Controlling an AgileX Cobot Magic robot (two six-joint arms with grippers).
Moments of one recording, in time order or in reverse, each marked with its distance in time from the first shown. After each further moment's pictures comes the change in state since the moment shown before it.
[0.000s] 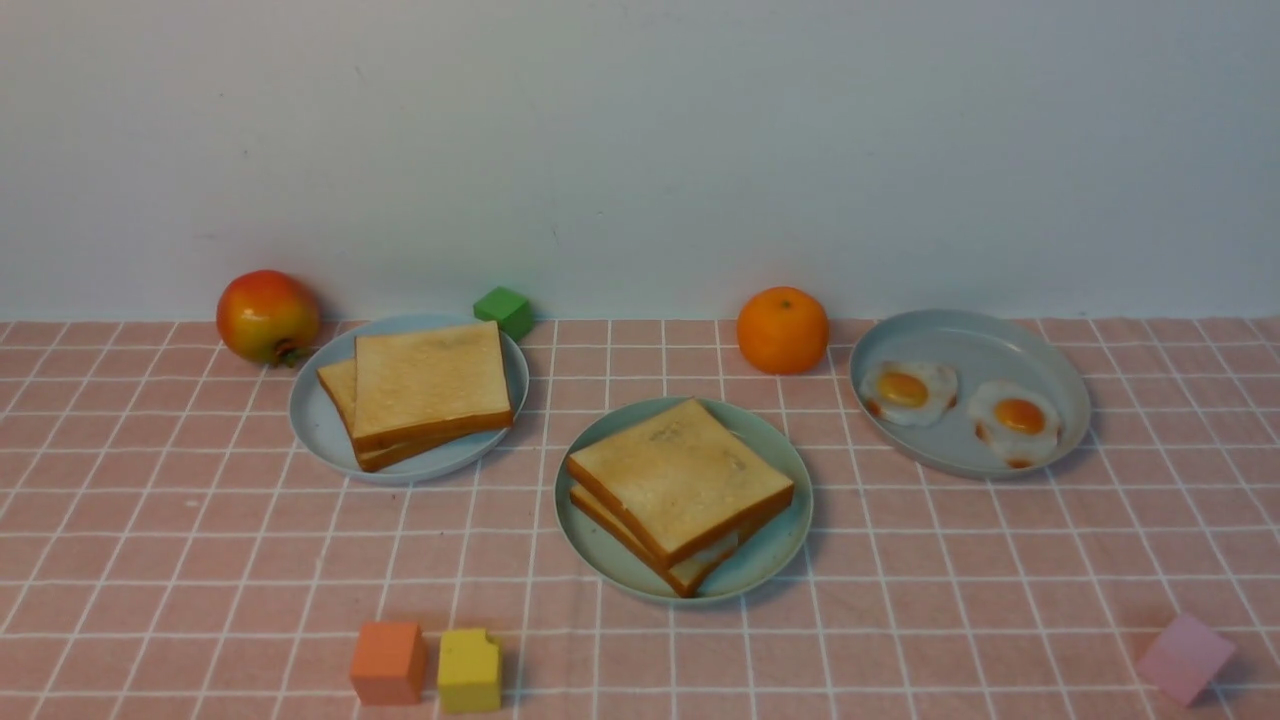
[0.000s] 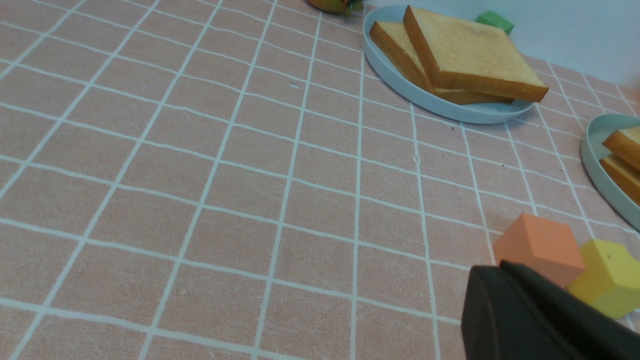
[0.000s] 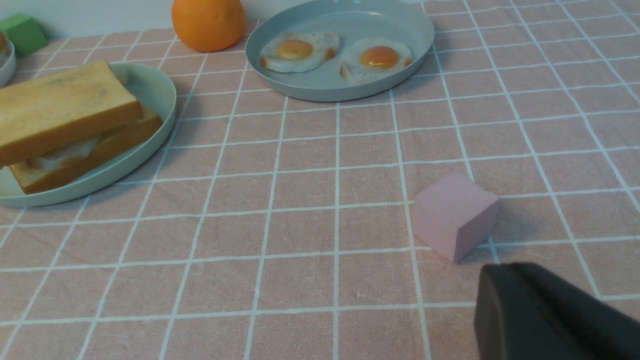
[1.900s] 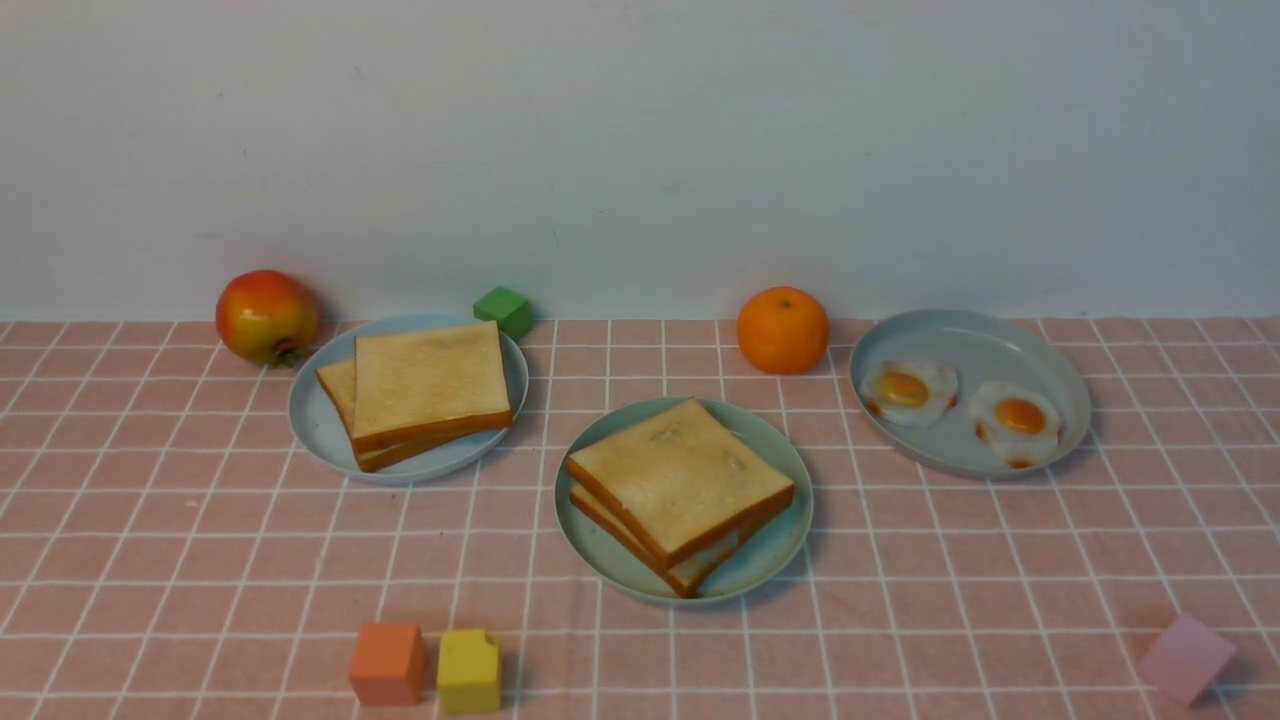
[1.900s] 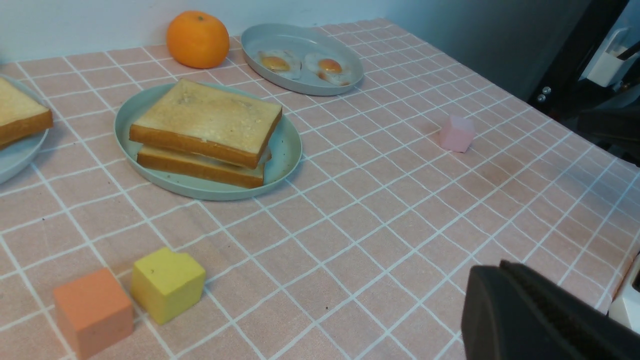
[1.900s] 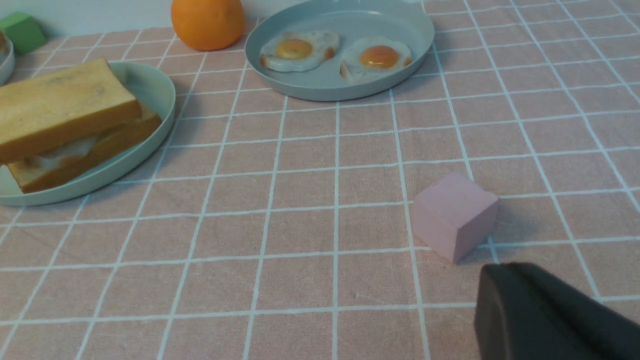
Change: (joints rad) right arm 0.000 0.000 0.000 -0.001 0.000 -0.002; left arm -0.760 0.174 -0.278 -0.163 0.008 0.202
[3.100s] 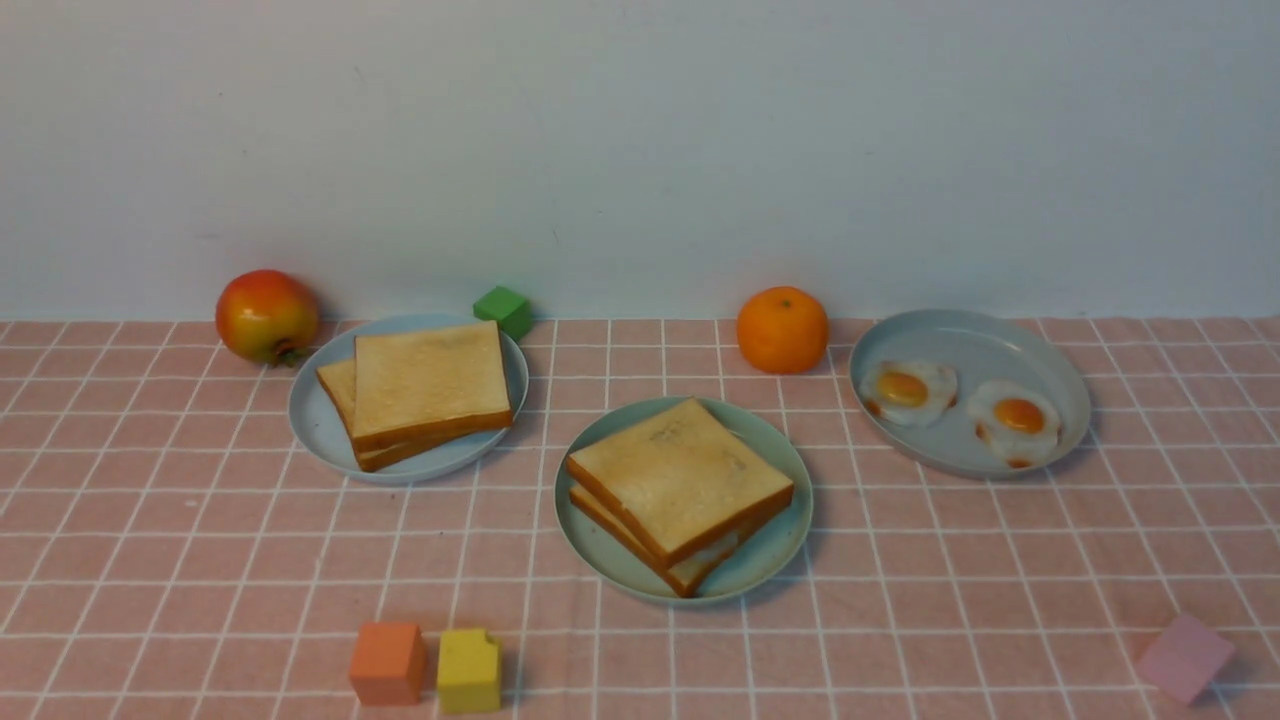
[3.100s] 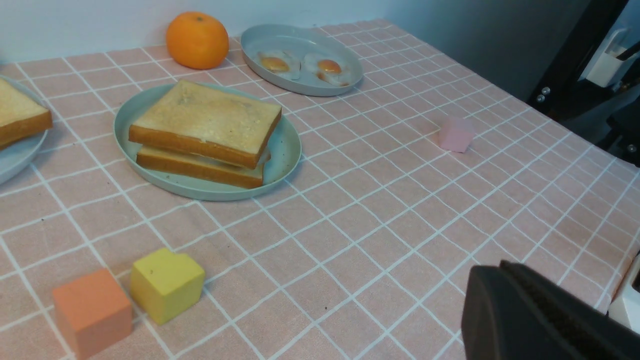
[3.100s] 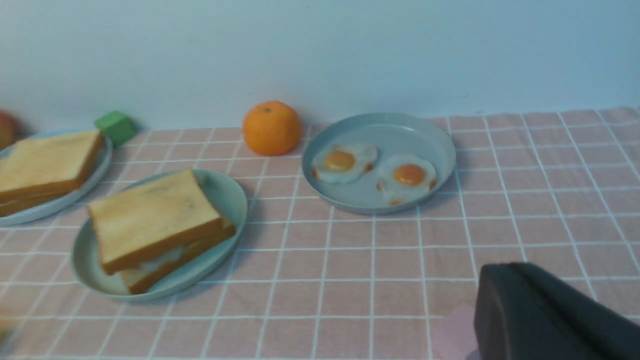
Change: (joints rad) right arm 0.029 0.157 -0.368 0.003 0.142 0.017; left arm 0.000 0.000 -0.001 0.000 -0.001 0.000
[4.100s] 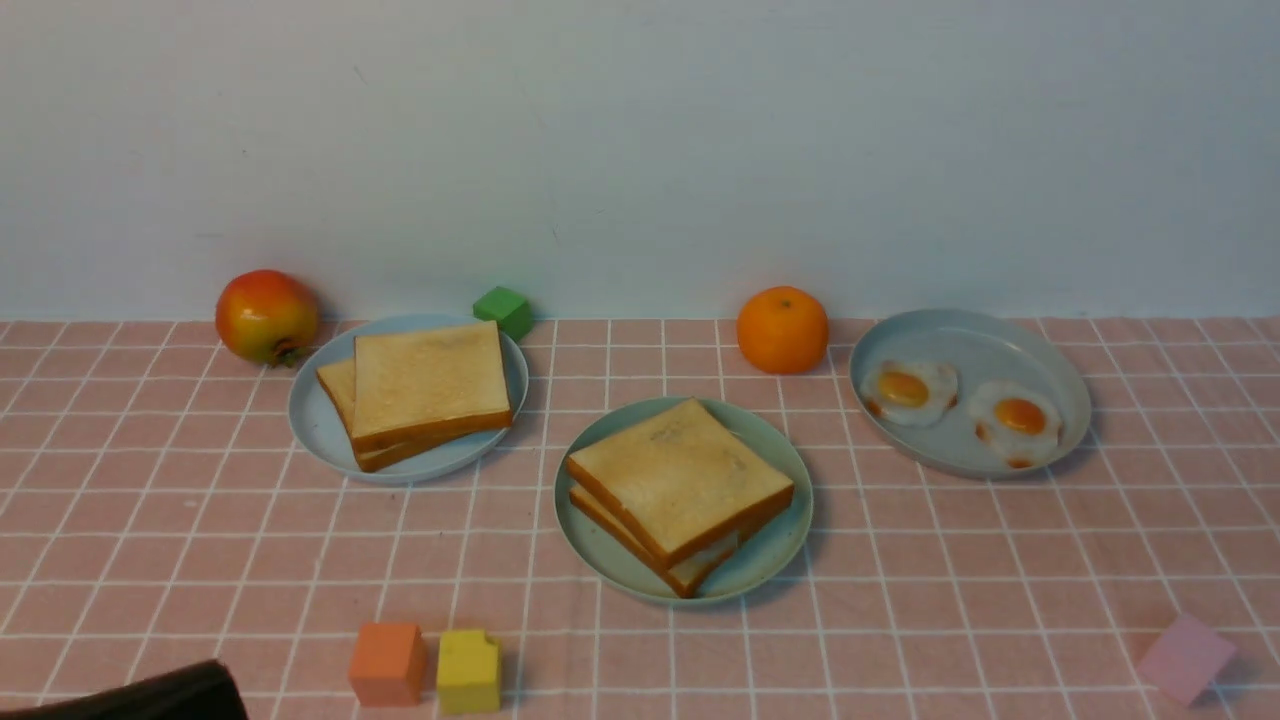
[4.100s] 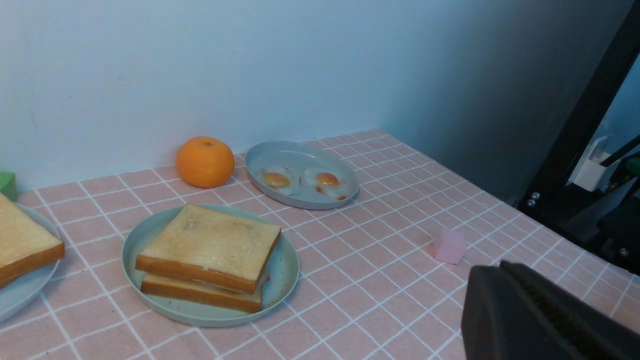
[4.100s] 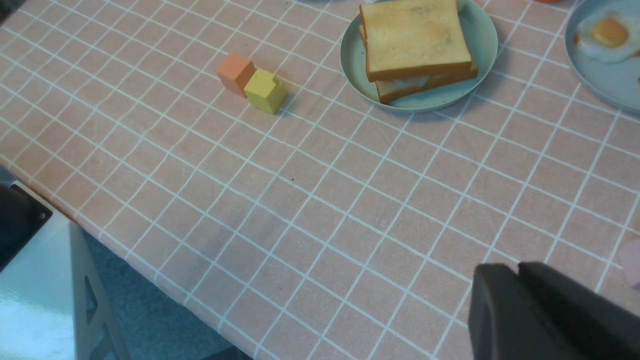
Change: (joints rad) right arm 0.868 0.401 -0.714 -0.211 0.720 0.323; left arm 0.000 0.052 -0.062 0.005 -0.181 0.000
